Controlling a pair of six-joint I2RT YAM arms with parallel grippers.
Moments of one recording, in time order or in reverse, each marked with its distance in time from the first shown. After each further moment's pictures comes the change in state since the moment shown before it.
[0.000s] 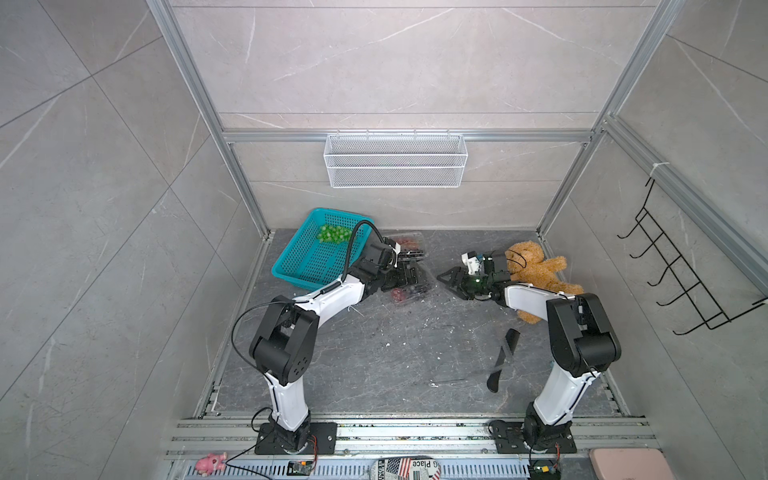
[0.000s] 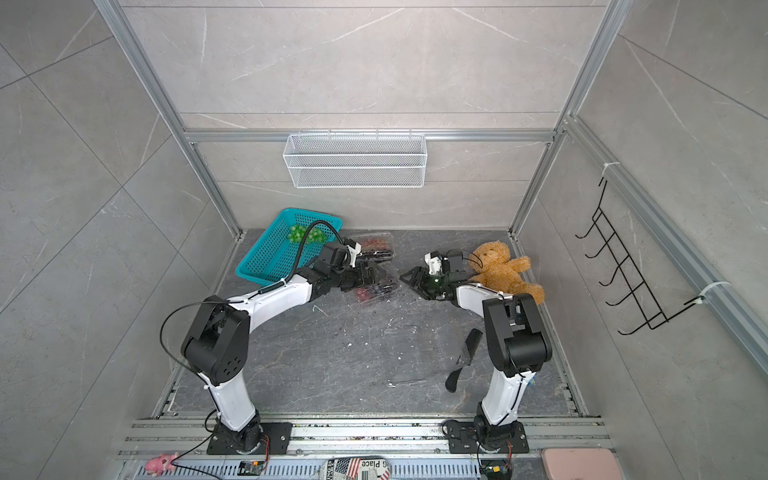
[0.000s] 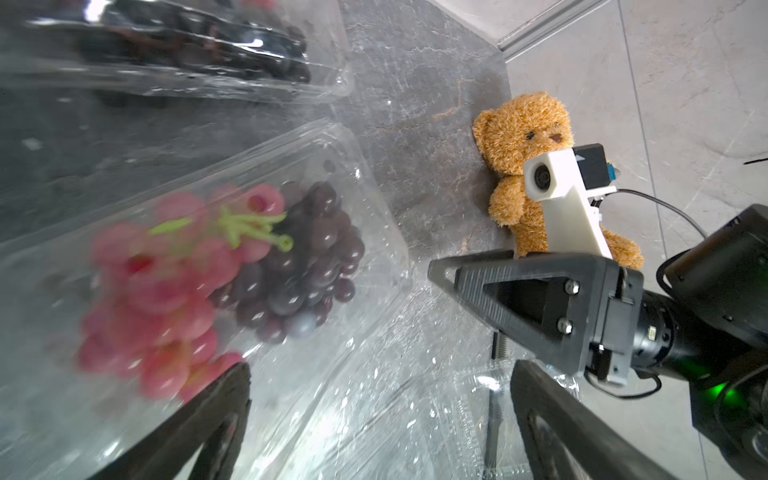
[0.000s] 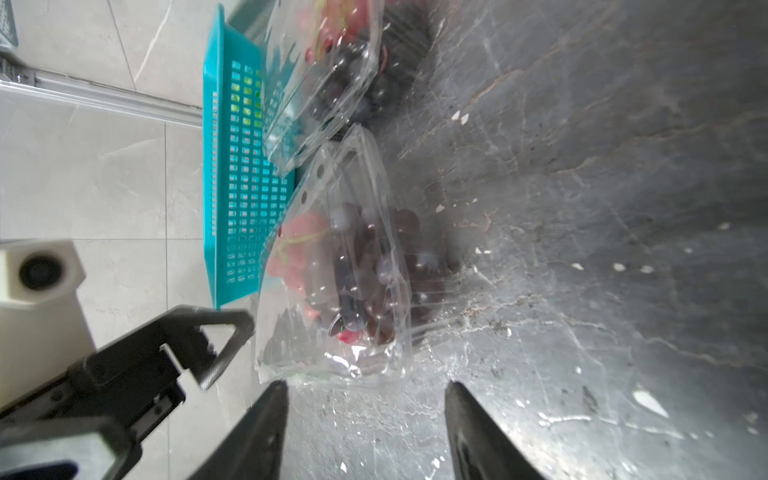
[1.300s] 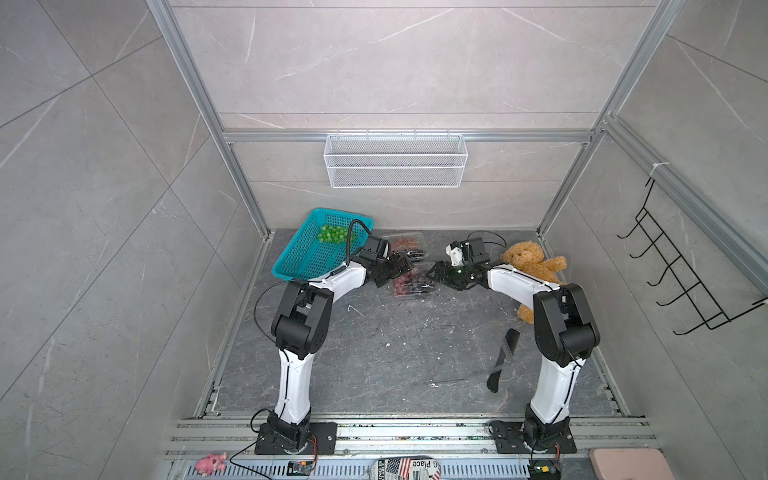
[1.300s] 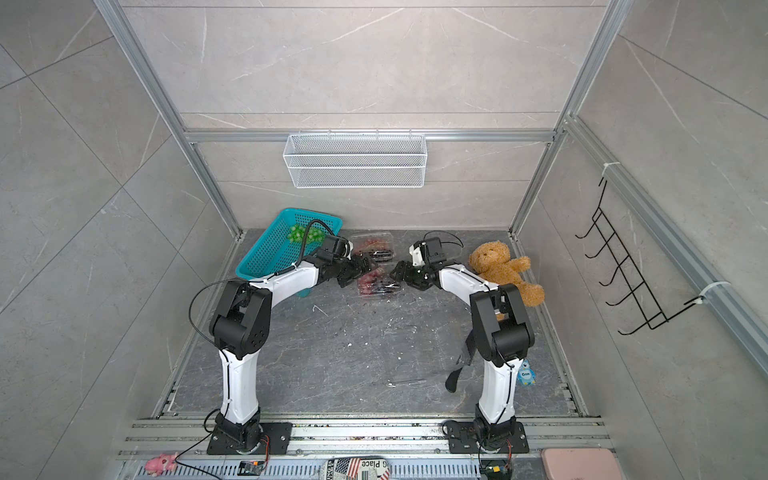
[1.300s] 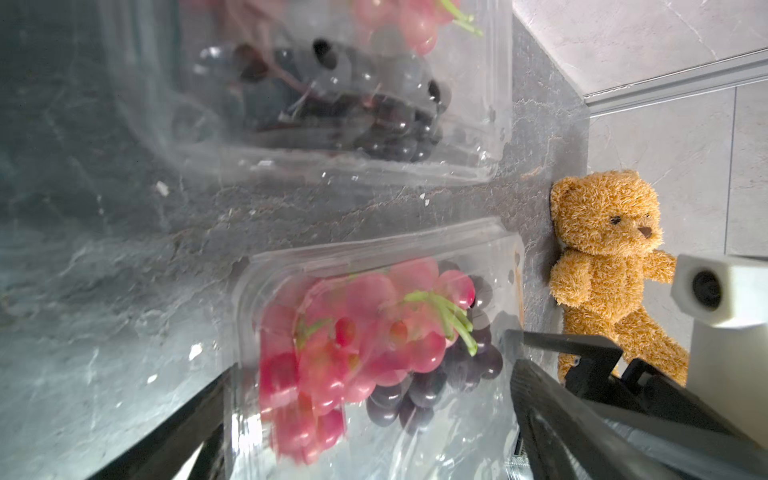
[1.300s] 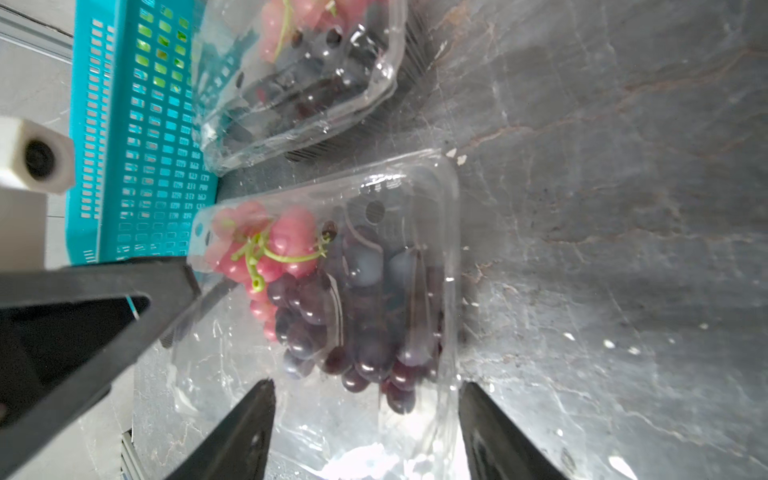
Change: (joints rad) left arm 0.082 0.282 0.260 -0.101 0.018 -0.085; right arm 0.114 0.110 0.283 -0.341 0.249 -0.218
